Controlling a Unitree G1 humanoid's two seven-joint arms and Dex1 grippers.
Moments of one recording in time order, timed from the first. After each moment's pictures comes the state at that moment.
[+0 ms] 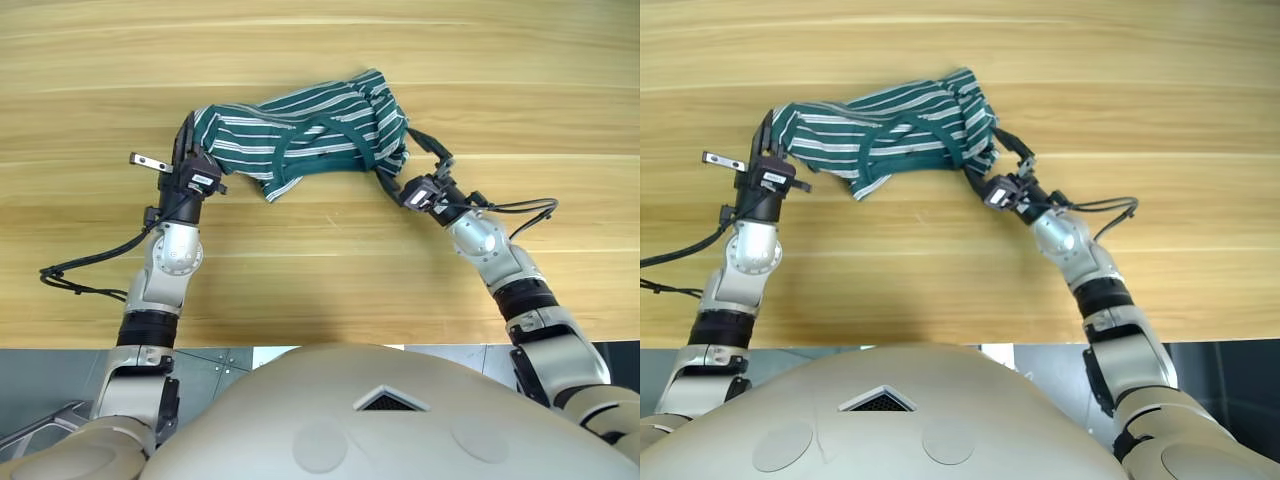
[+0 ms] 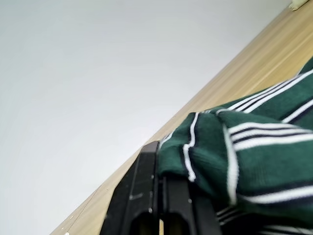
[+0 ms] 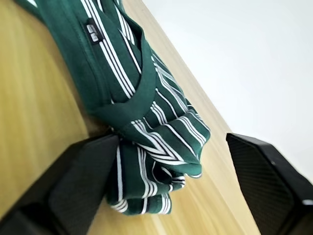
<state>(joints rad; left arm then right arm) 0.05 0.40 -0.04 0.28 0.47 -0.54 0.24 -0.17 -0.41 0.29 0.56 -0.45 -0.72 0.03</state>
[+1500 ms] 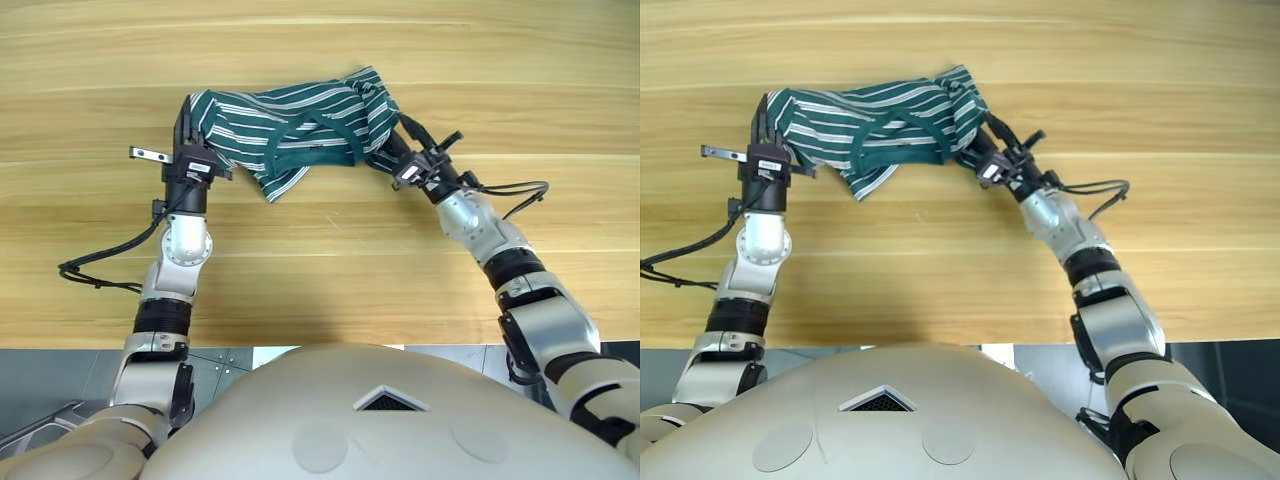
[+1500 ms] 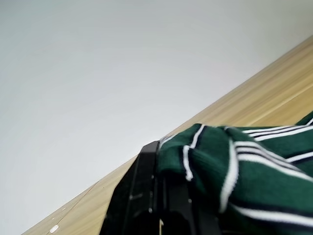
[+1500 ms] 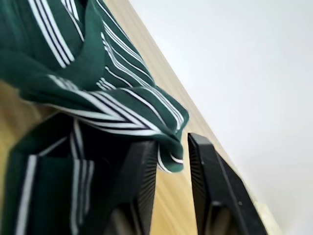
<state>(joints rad) -0.01 0.34 -0.03 0.36 0.42 -0.61 0.28 -0.36 -0.35 0.37 0.86 -0.59 -0.75 -0.21</state>
